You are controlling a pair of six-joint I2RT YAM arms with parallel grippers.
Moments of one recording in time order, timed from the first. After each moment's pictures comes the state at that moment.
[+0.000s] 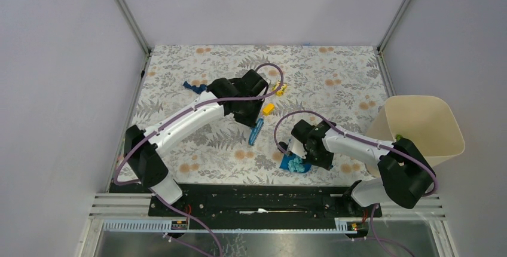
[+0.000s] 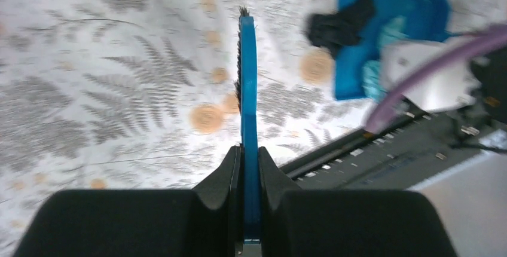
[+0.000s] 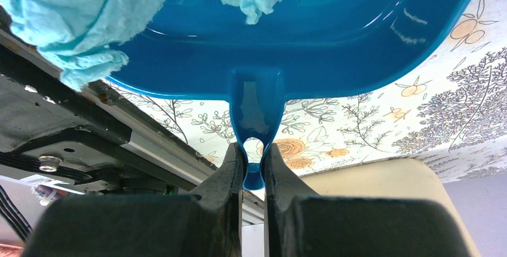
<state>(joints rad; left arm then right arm) -0.84 1.61 1.54 -1.03 0.04 -0.41 0.74 1.40 0.75 -1.01 0.14 -0.49</state>
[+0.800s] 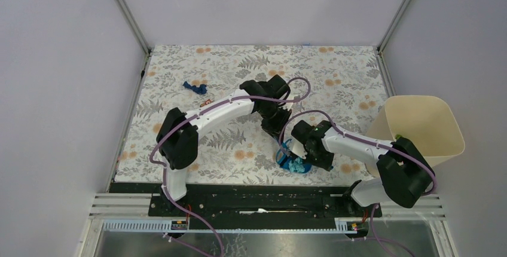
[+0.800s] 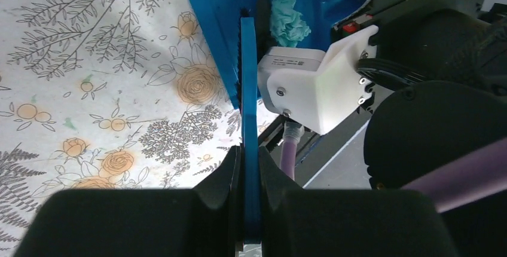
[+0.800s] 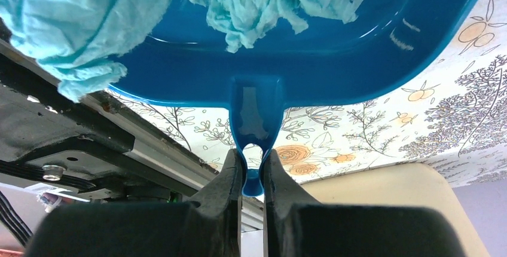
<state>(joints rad) -0.88 1.92 1.67 -0.94 0.42 -0.33 0.74 1.41 0.75 -1.01 0.14 -0.47</state>
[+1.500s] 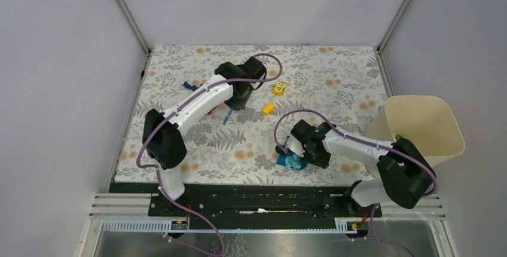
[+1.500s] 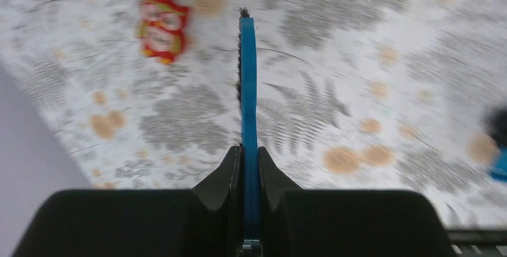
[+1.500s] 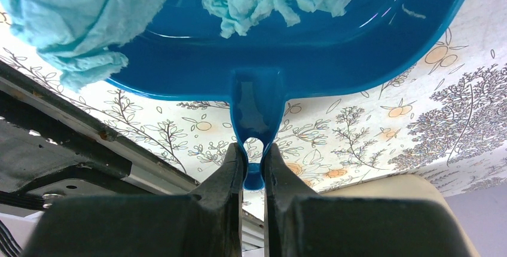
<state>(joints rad) -0.72 1.84 1.76 -1.20 -0.29 -0.24 0.74 1.40 0.72 -0.90 0.14 -0.45</state>
